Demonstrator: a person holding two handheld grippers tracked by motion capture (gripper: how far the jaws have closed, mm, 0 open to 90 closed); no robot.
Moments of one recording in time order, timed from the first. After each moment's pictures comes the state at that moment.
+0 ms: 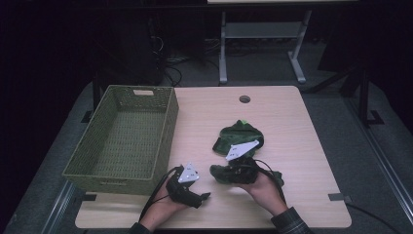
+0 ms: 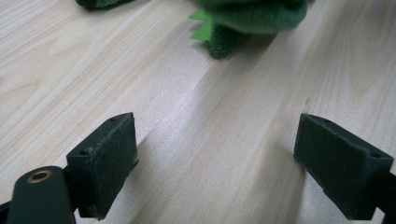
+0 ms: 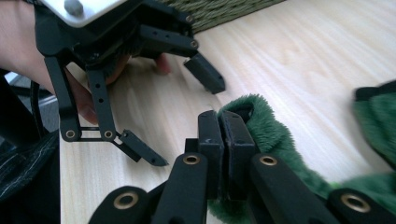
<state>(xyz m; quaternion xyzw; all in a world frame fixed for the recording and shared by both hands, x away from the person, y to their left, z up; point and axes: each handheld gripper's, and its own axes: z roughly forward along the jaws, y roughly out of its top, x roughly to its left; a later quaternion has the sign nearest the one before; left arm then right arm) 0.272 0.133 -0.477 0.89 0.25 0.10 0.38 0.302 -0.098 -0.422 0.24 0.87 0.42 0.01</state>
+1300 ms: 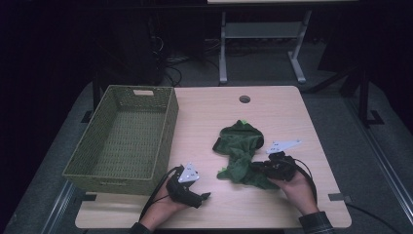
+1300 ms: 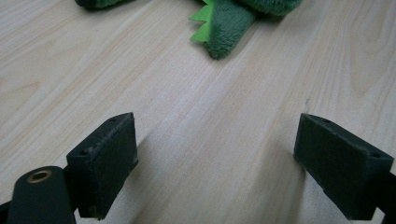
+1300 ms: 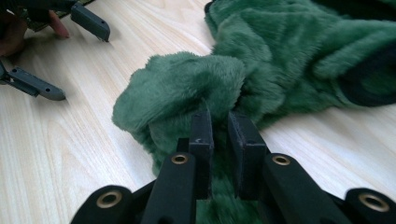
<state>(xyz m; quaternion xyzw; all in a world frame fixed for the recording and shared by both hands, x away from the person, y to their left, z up) 0.273 0.133 -0.477 0.89 0.24 0.10 0.37 0.308 -0.200 -0.435 0.36 0.84 0.40 0.06</state>
